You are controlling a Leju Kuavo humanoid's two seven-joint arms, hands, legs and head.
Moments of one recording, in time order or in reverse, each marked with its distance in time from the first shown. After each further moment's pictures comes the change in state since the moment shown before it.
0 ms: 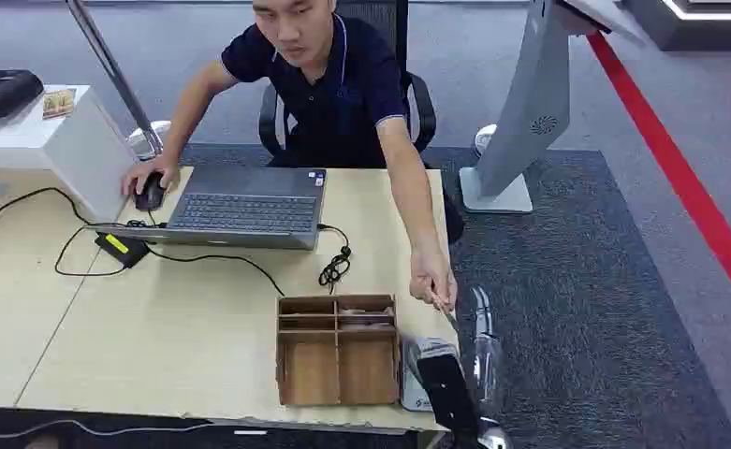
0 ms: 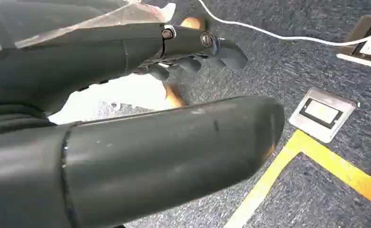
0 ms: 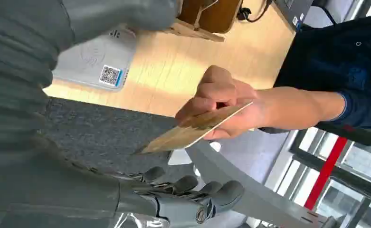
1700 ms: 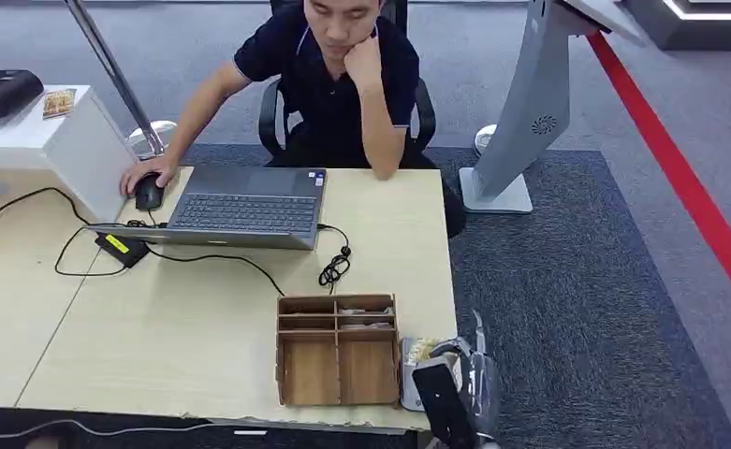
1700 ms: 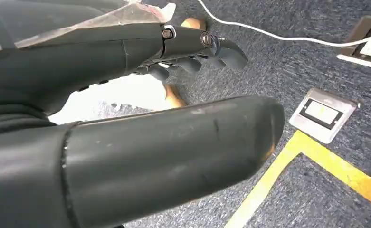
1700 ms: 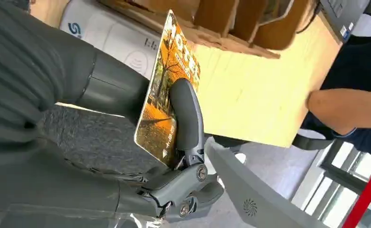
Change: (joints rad) left arm 0.000 0.000 -0.001 0.000 0.000 0.003 0.000; right arm 0.036 -0.018 0.018 0.050 -0.004 0.001 0.040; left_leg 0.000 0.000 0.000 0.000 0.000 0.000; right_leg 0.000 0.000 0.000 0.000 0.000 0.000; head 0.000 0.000
